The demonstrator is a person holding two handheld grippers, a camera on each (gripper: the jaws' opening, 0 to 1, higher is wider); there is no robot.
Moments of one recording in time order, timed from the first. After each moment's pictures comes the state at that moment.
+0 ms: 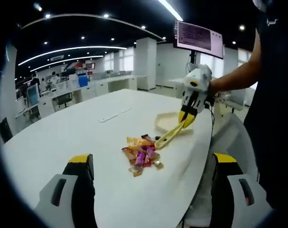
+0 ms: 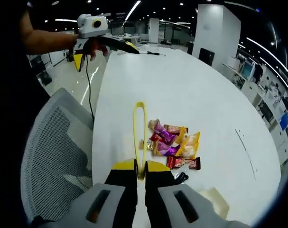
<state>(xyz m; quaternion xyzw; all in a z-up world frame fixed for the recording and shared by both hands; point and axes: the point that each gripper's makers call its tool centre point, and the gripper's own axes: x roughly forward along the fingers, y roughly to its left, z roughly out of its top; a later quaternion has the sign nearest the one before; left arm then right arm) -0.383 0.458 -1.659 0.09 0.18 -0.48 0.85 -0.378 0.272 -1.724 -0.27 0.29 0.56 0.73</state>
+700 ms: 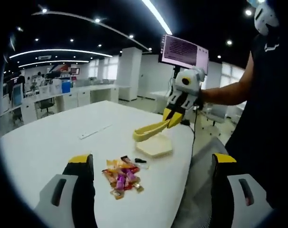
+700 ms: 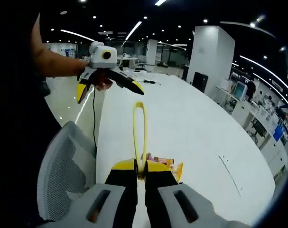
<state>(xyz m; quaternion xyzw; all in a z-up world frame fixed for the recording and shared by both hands) -0.386 0.413 -1.600 0.02 0.14 -0.56 0.82 -0.378 0.283 -1.612 -0.23 0.18 0.56 0.77</state>
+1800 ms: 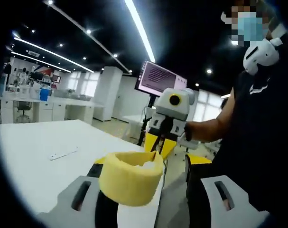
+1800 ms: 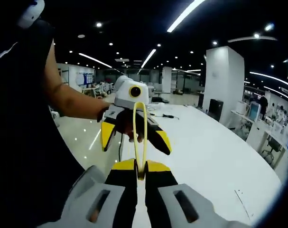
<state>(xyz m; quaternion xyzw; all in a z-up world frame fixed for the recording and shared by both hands) -0.416 0.358 -1.517 -0.10 0.09 -0.65 0.75 -0.420 0.361 -1.529 -0.14 0.10 0.65 0.74</state>
